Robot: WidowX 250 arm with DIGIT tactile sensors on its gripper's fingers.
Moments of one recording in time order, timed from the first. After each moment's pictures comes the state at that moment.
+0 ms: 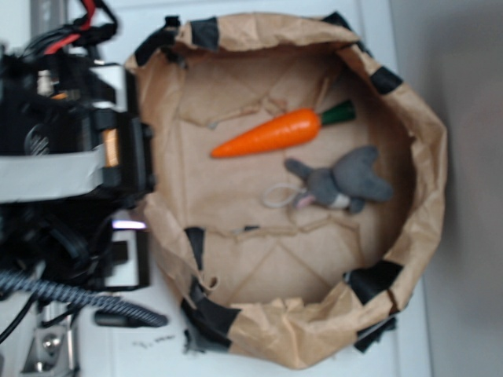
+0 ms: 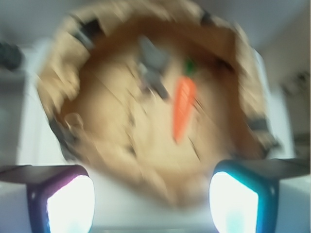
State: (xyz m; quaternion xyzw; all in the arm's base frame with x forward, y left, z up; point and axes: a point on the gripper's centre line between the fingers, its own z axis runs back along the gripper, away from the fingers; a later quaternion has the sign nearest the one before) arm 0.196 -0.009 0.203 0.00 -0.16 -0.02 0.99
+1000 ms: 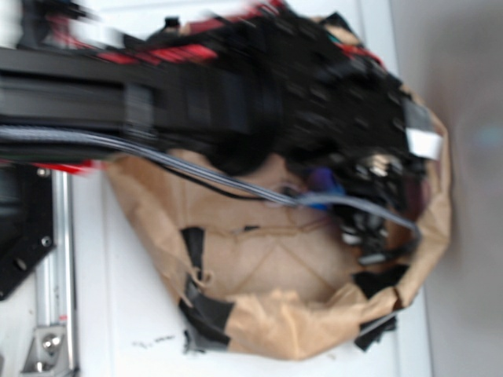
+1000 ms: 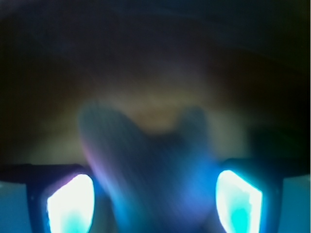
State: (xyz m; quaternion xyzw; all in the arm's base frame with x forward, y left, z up) arm 0.339 -0.013 0.039 -0.03 -0.09 0.06 0.99
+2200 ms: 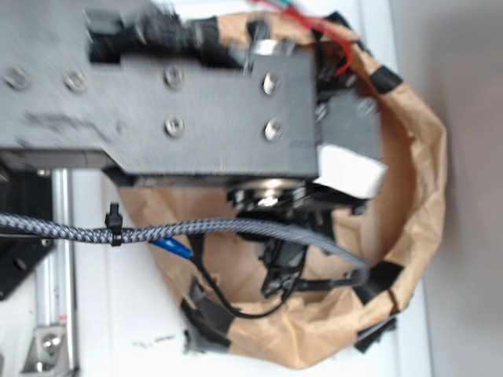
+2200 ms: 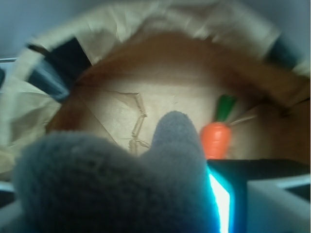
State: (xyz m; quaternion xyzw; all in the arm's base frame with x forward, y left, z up) arm 0.268 -0.027 0.169 0.00 -0.08 -0.09 0.99
